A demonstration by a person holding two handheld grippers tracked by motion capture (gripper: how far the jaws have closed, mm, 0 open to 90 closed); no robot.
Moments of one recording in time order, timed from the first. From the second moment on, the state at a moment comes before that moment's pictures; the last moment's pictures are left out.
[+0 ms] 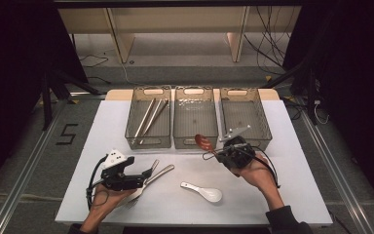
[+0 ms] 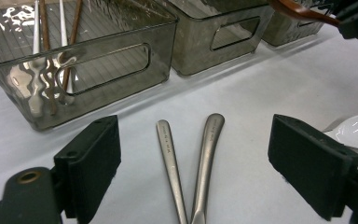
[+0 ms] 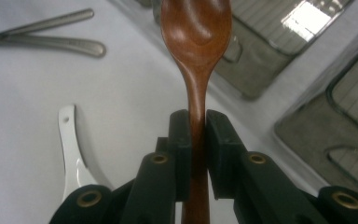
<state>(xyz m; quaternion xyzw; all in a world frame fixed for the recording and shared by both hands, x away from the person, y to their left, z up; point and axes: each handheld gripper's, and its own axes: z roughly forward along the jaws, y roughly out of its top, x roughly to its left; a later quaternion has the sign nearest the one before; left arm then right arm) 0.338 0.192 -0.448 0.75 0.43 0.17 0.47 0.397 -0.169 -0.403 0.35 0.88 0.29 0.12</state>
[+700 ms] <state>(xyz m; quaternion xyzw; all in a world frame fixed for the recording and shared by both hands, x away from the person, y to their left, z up) 0.338 0.195 -0.450 0.75 0.43 0.17 0.47 0.458 -0.130 -0.375 0.37 0.87 0.30 0.16</state>
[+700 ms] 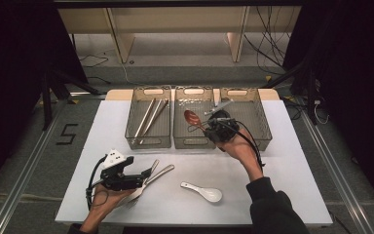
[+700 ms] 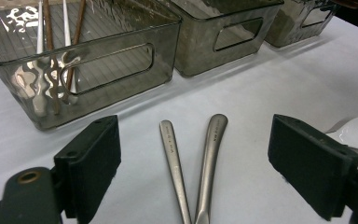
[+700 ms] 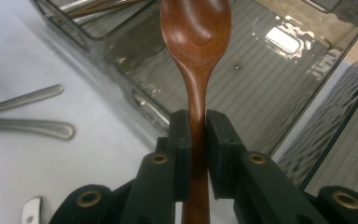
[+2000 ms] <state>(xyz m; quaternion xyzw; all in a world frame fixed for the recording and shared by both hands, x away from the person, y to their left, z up) 0.338 0.196 -0.449 0.74 0.44 0.17 0.47 0.539 -0.092 -0.390 0.40 0.86 0.25 0.16</state>
